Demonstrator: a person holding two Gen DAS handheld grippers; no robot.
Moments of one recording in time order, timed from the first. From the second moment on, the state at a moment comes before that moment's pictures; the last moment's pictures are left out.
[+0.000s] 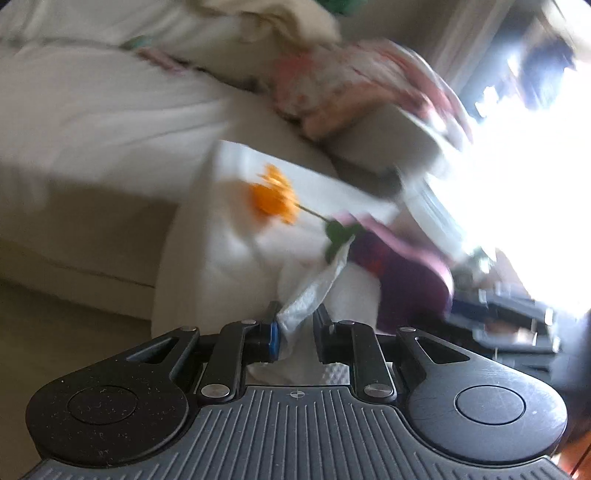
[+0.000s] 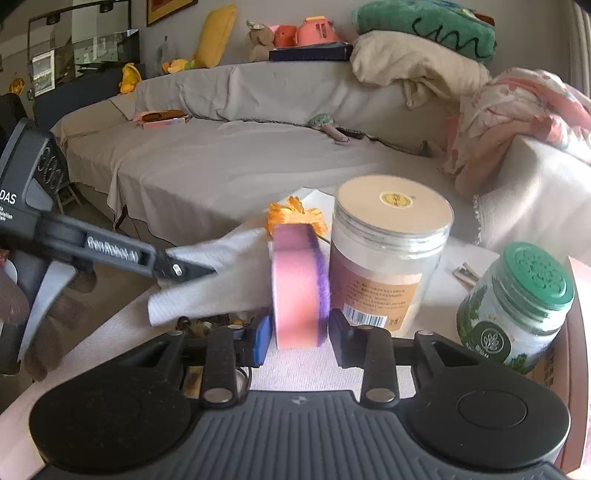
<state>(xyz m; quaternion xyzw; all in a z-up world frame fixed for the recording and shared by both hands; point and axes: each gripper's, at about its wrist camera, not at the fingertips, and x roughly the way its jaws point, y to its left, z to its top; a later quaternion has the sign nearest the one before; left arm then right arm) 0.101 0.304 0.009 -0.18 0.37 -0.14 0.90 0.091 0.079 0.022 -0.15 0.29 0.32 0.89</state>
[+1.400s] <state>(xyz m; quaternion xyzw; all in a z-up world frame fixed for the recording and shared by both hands) 0.203 0.003 0.159 -0.17 0.32 -0.36 0.86 0.085 -0.247 0.155 -0.06 0.15 0.08 0.98</state>
